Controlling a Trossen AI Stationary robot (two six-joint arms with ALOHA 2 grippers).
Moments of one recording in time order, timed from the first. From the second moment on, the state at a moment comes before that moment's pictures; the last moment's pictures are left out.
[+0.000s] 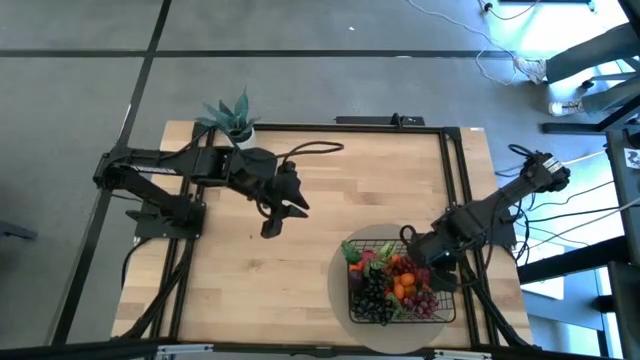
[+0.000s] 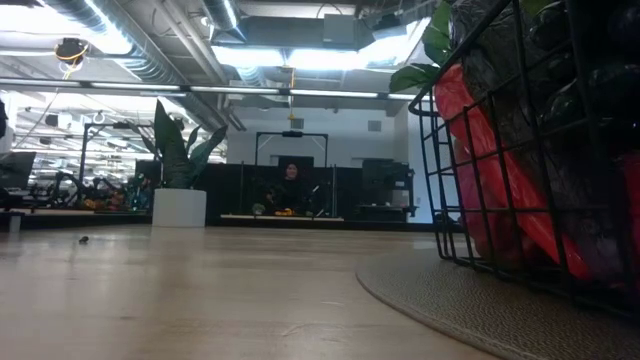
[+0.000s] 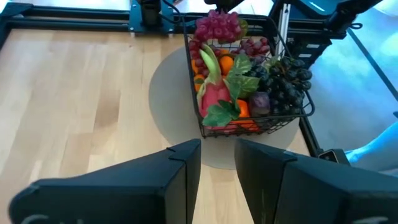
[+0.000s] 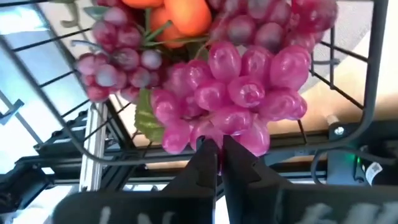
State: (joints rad) left arm -0.07 1.35 1.44 -0.61 0.08 -0.10; right arm 0.56 1.33 1.16 -1.36 -0.32 0.82
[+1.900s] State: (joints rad) left arm -0.17 1.10 1.44 -0.92 -0.13 -0.28; right arm 0.32 1.33 1.45 -1.25 -0.19 0.52
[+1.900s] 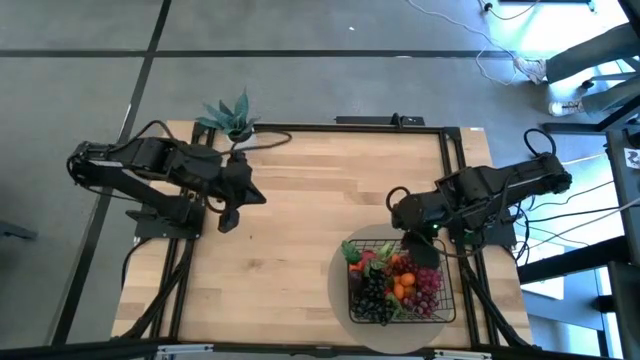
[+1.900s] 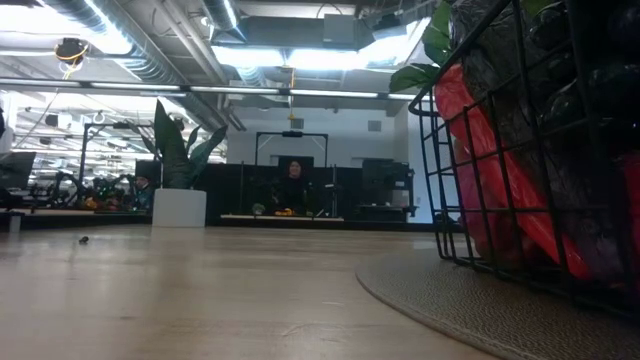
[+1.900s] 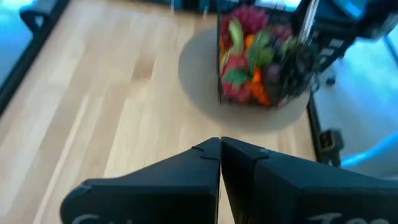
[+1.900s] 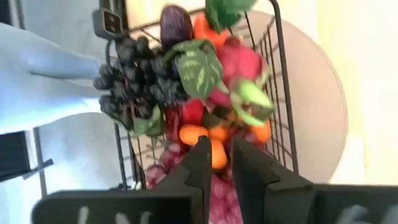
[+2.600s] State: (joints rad) left arm -0.18 0.99 1.44 -1.02 -0.16 -0.26; right arm 0.31 1.29 1.54 -1.17 -0.17 0.28
